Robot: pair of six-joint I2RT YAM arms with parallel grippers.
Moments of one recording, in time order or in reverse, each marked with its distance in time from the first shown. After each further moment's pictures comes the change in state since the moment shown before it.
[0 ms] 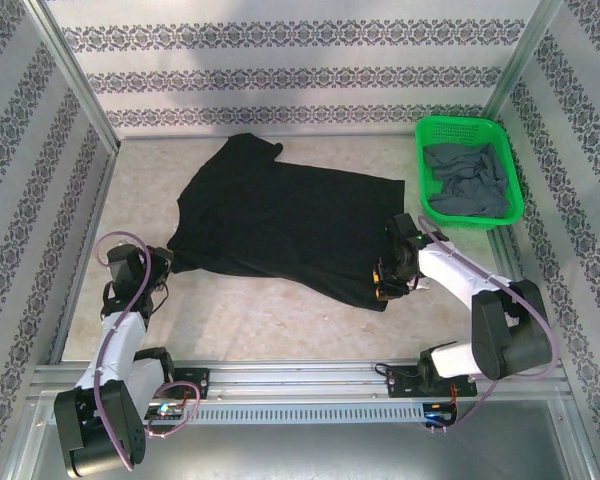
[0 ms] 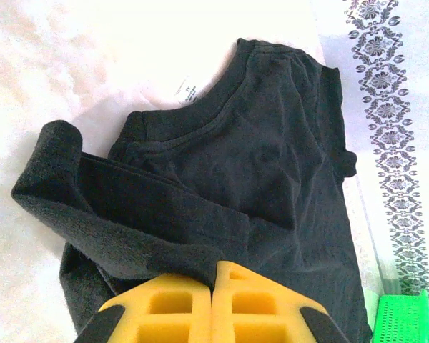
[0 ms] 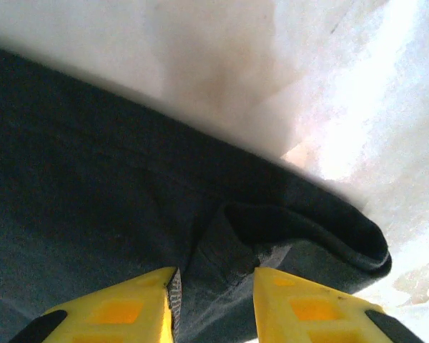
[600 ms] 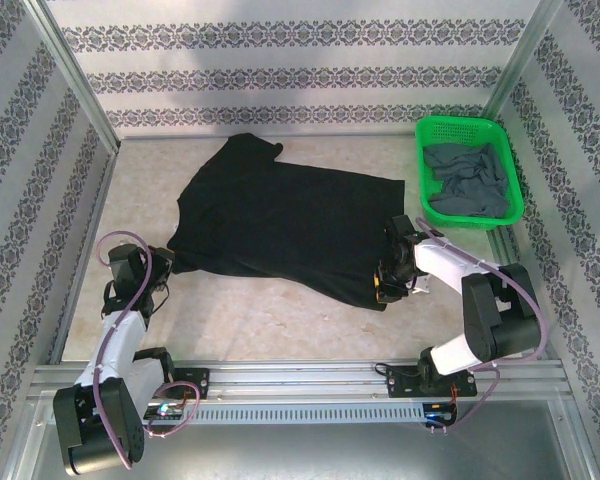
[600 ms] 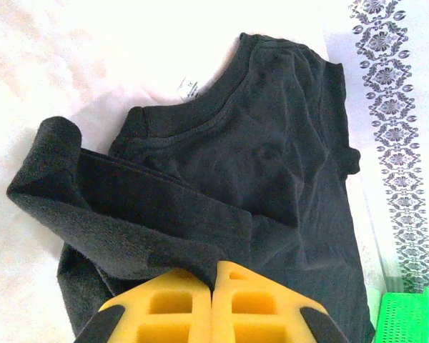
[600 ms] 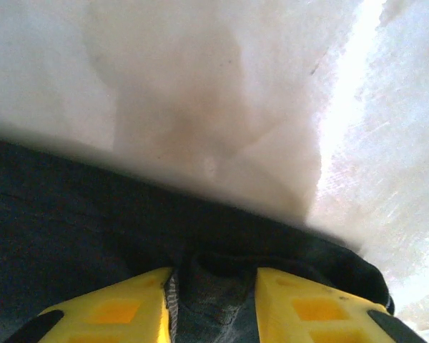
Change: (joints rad) left arm -0.010 0.014 0.000 0.004 -0.001 0.000; right arm -0.019 0.091 0.000 0.015 -0.010 0.018
